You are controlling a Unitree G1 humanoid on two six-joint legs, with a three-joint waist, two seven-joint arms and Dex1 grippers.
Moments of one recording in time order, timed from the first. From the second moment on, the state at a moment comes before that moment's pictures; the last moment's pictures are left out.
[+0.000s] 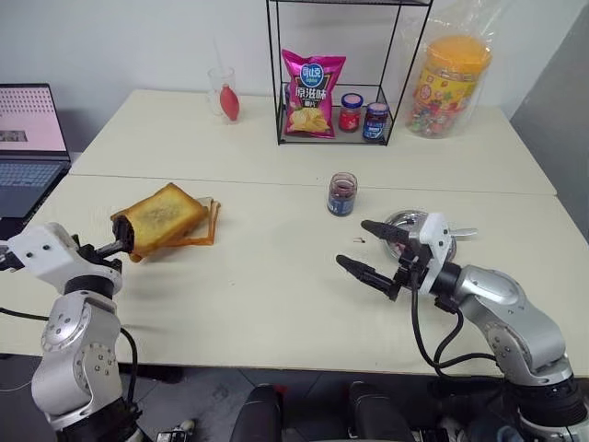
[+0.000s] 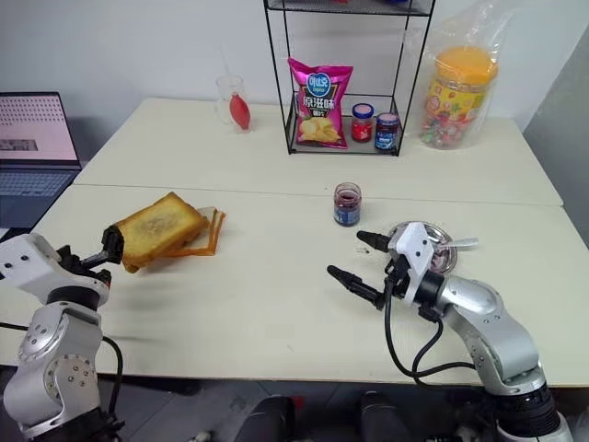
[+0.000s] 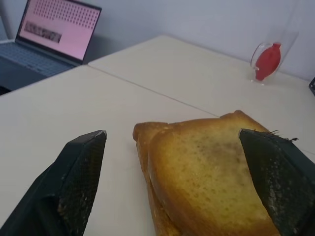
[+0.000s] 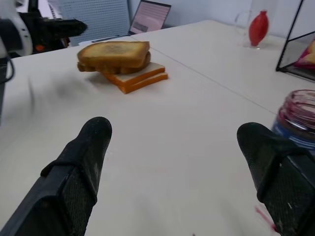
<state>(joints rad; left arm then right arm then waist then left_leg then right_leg) -0.15 0.29 0.63 -0.31 -0.49 0.59 0.03 -0.22 -0.53 0.06 -0.50 0.52 0.56 0.70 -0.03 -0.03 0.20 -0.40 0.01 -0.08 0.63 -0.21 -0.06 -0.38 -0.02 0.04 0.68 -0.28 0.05</state>
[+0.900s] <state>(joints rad) -0.29 0.27 0.64 -0.19 -0.55 0.73 0.21 -0.29 -0.59 0.03 -0.54 0.59 0.65 0.73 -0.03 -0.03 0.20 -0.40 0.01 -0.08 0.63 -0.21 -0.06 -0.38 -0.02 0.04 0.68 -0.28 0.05</state>
